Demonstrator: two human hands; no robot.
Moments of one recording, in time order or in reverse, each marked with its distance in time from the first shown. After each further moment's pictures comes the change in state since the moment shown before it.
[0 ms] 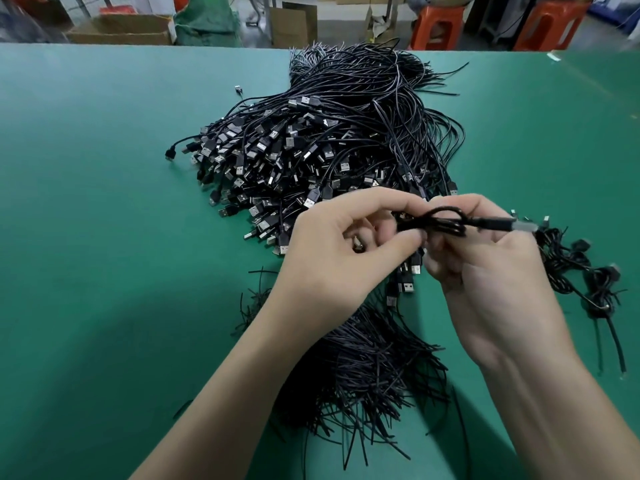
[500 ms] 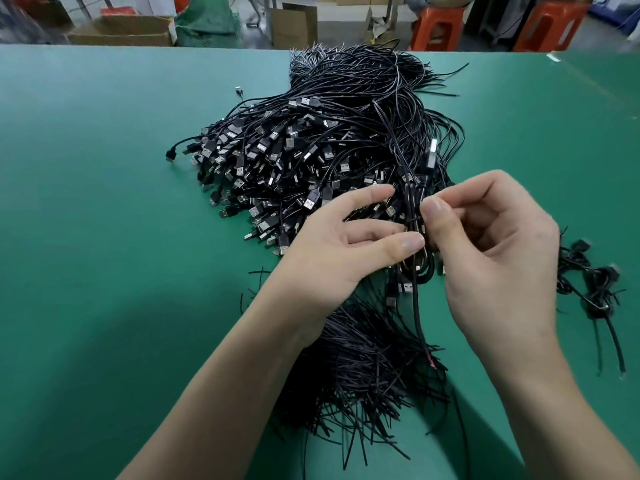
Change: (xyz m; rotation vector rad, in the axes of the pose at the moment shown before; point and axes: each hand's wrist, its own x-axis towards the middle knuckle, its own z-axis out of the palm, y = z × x) left_hand 0.005 -0.009 -0.005 -0.361 -0.090 -0.354; right_hand -0.006 -0.004 -0.001 -0.581 0.010 -0.490
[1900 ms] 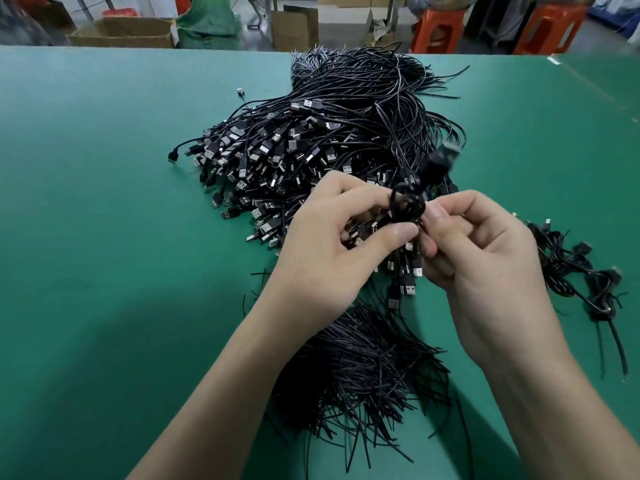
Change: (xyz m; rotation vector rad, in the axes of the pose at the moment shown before) left_hand -0.003 0.007 -0.006 0.552 0.091 0.403; right_hand 0.001 0.006 0.003 0.470 -0.125 0.344
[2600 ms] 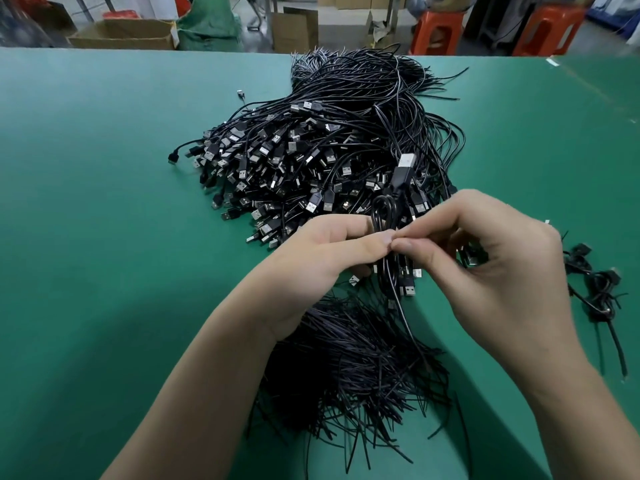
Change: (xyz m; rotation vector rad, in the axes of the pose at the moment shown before) left_hand 0.001 -0.003 -0.014 -0.432 -0.306 -0.372; right_hand 0.003 -0.013 -0.015 -0.799 -0.170 -0.653
